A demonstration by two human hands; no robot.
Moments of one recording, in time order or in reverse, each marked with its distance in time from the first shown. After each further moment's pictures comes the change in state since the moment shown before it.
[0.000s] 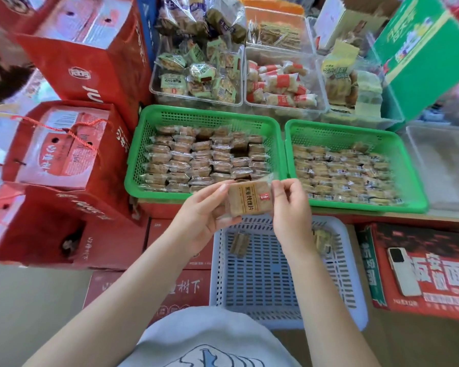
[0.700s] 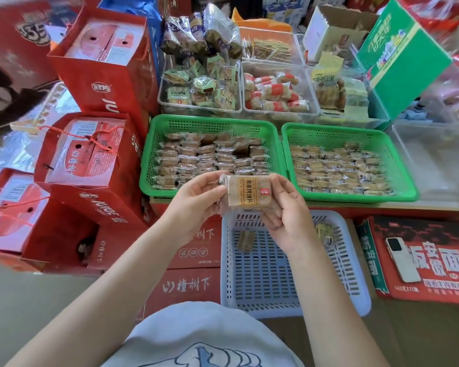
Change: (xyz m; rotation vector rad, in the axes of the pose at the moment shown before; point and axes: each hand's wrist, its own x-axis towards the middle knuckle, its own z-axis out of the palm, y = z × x) left_hand -0.045 0.022 -0.013 0.277 -0.033 0.172; right_hand -0.049 -0.036 -0.005 0.930 -0.281 0.317
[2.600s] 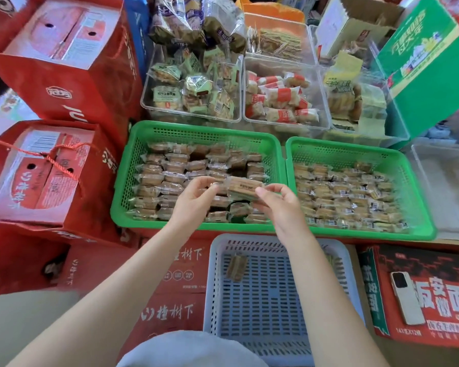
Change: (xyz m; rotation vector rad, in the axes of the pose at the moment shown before) left_hand 0.152 -0.034 -0.028 0.502 0.308 -0.077; right_hand 0.166 -0.003 -0.050 -0.479 0.253 0.120
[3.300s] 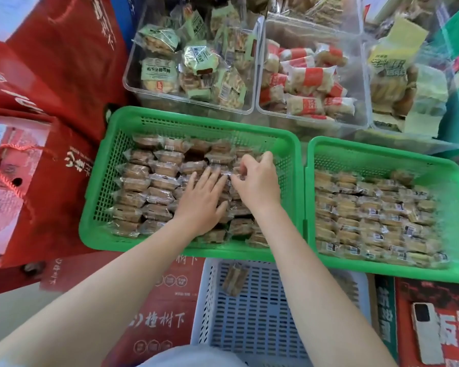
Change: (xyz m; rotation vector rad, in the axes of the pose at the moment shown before) left_hand 0.130 -0.059 0.033 1.275 -0.213 0.224; right_hand 0.144 0.005 0.063 -1.148 0.032 -0.492
